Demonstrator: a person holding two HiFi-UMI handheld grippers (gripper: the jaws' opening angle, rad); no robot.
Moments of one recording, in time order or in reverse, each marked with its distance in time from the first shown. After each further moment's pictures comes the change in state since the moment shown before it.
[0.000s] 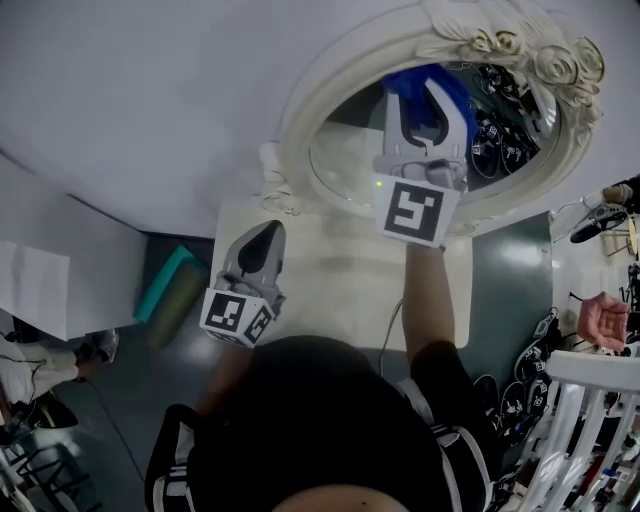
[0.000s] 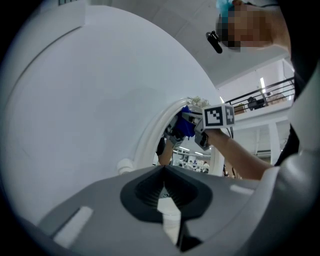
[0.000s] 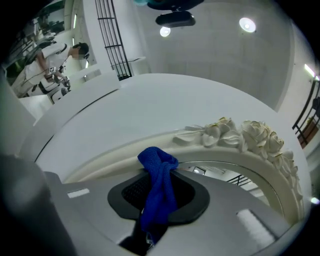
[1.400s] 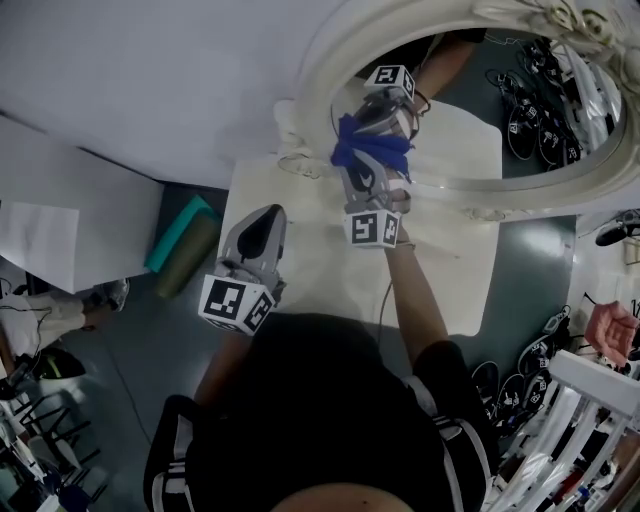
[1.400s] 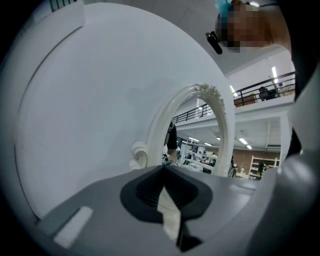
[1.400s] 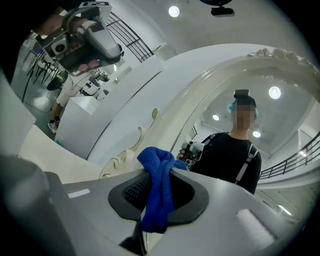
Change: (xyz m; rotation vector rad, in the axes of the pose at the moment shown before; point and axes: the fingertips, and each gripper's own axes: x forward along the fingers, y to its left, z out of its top) left arm -0.014 0.023 -0.030 -0.001 0.118 0.118; right arm -0.078 0.264 -0.215 0.016 0.102 0.511
